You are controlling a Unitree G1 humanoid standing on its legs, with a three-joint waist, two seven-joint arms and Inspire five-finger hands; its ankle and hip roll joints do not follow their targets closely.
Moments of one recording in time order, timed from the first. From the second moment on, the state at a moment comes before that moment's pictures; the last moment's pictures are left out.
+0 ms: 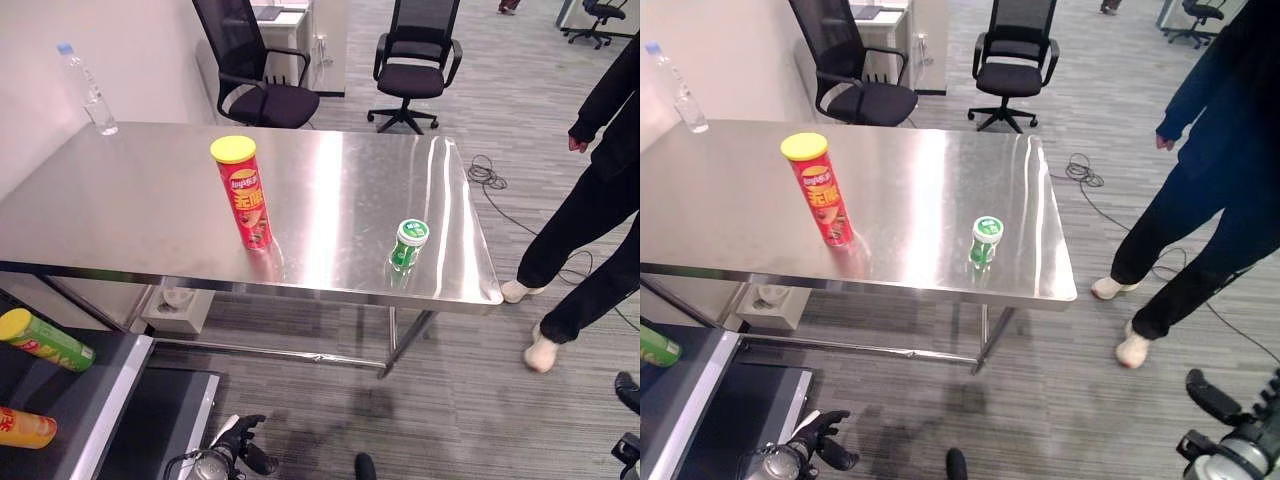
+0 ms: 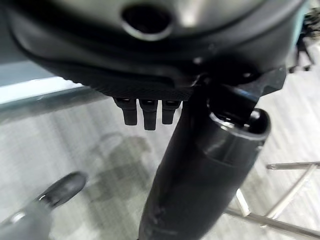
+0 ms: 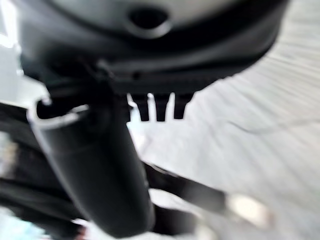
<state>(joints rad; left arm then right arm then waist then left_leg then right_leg) -0.09 0.22 -0.31 1.23 0.13 -0.17 0.03 0.27 -0.57 -0.55 0.39 0.28 -0.19 -0.49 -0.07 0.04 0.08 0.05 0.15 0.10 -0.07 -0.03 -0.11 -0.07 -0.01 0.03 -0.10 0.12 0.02</state>
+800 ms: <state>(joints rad) -0.08 0.25 -0.34 1.17 0.21 -0.17 0.01 0.01 -0.82 -0.22 0.08 0.01 -0.23 -0.15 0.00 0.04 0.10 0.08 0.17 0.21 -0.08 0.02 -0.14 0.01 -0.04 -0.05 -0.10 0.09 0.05</state>
